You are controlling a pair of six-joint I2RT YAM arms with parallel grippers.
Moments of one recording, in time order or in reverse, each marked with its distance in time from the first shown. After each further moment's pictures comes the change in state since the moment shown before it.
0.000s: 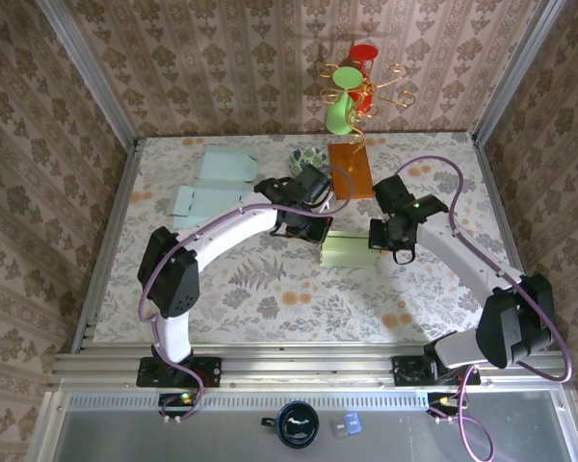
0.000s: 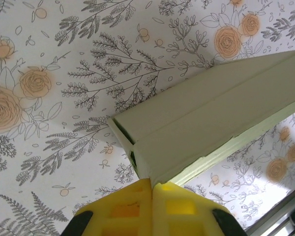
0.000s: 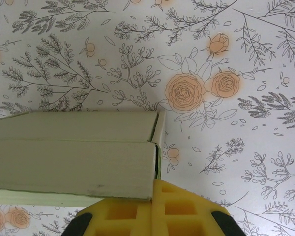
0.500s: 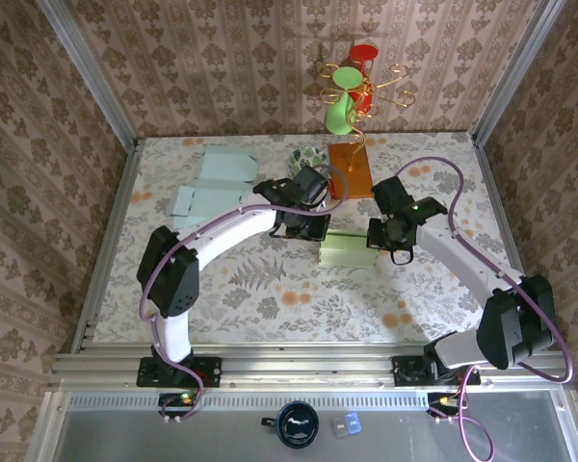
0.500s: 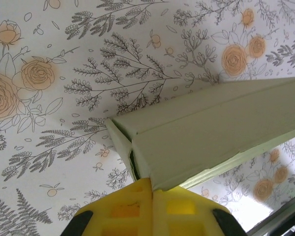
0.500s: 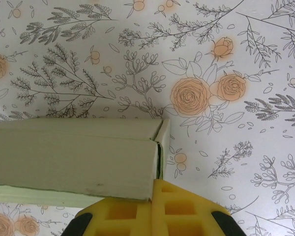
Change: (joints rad) left arm 0.013 -0.008 -0.057 0.081 0.001 -0.123; right arm 0.009 -0.006 -0.020 0.041 0.005 0.038
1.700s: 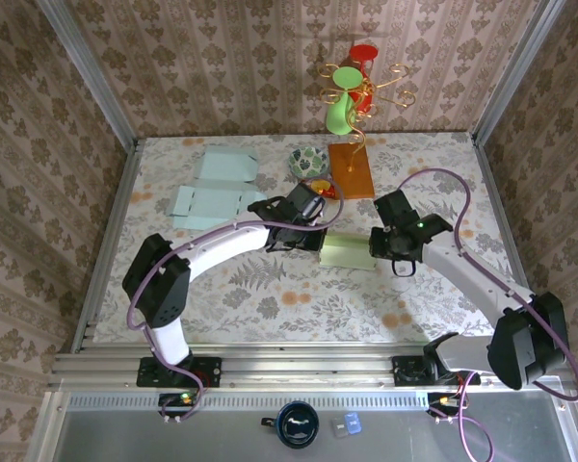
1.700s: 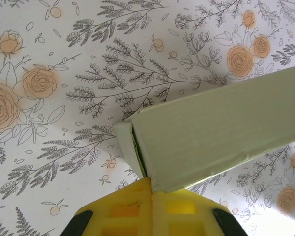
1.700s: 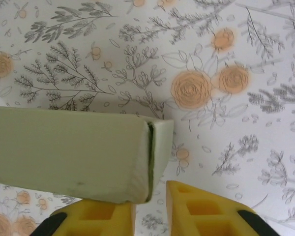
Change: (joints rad) left arm -0.027 -0.099 -0.227 0.217 -0.073 0.037; right arm 0.023 -0.124 -0.134 0.074 0.016 0.052
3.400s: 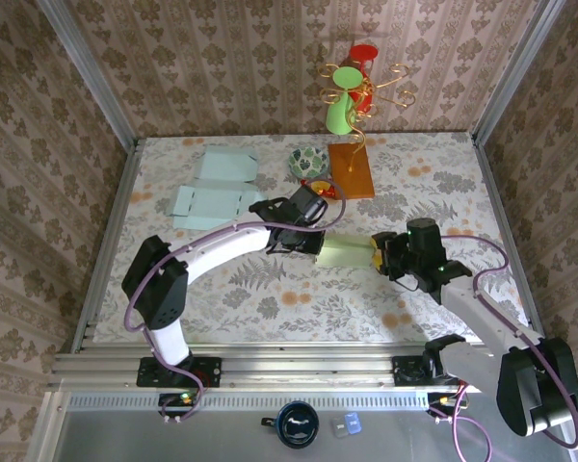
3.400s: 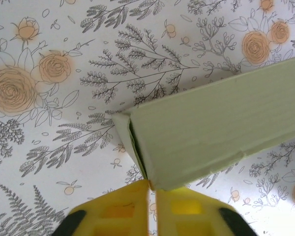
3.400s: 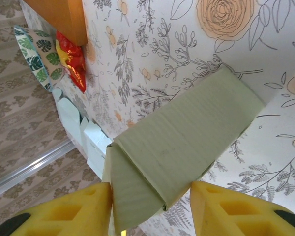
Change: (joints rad) left arm -0.026 -0.009 0.032 -0.097 -0.055 0.002; right arm -0.170 -0.241 -0.452 0.624 -0.360 1.006
